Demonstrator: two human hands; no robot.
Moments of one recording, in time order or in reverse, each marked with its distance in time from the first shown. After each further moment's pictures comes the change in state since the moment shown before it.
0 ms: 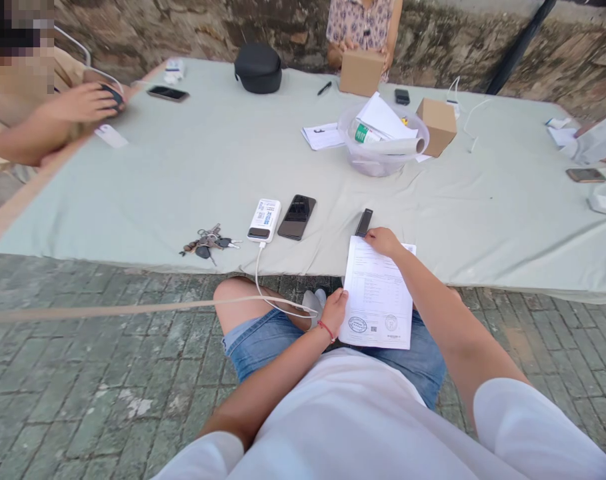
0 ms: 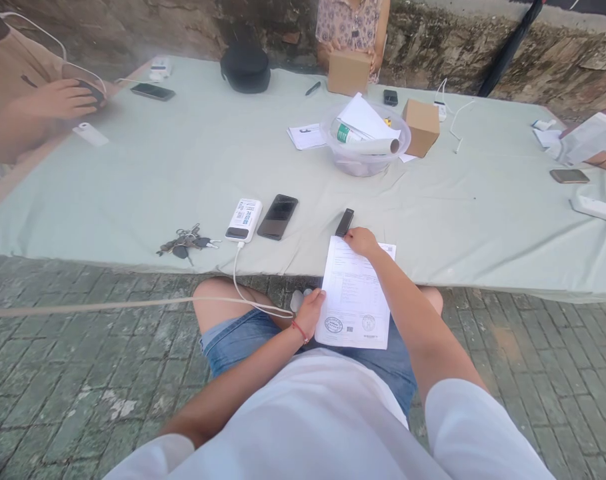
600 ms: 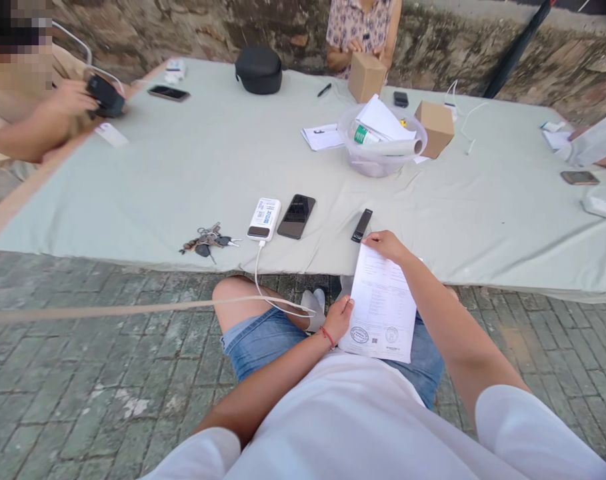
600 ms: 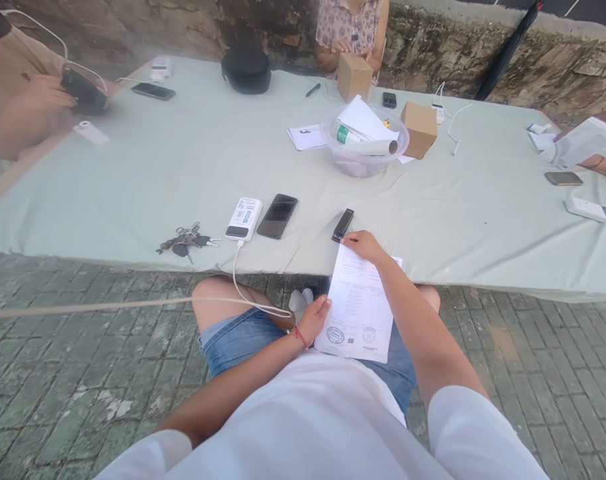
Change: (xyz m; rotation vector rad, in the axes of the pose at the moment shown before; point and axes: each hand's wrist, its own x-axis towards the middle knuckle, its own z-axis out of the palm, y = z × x) left_hand -0.012 -0.012 -0.002 0.340 -0.136 0.131; right_hand -0.028 0.014 0.001 0.565 -0.012 -0.025
